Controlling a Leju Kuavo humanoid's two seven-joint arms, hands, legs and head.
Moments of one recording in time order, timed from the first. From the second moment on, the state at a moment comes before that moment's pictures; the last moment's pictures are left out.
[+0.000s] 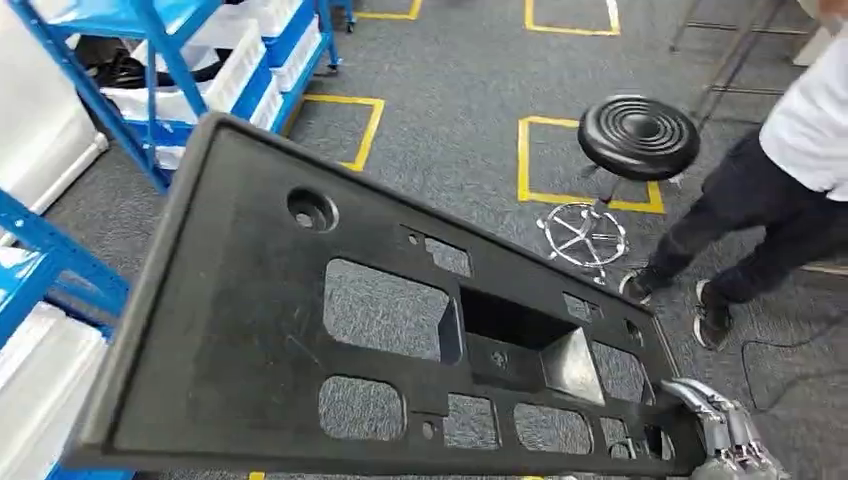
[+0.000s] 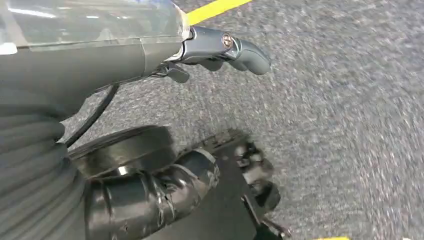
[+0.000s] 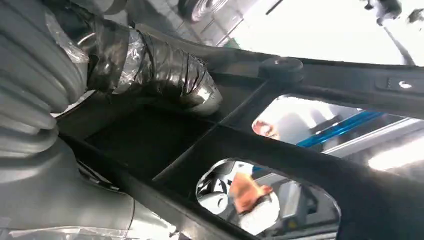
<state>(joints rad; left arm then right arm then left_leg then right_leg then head) -0.07 -0.23 1.02 -0.21 -1.25 0.19 -0.41 0.44 0.34 -0.08 -2.09 0.80 -0.70 -0.70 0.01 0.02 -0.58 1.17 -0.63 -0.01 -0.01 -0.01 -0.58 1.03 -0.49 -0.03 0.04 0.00</state>
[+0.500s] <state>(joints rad) -0.06 -0.24 1.02 -0.21 -1.27 0.21 -0.40 0.51 0.35 -0.09 -2.13 0.77 -0.70 -0.70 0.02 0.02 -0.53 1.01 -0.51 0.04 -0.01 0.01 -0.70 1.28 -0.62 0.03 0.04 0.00</state>
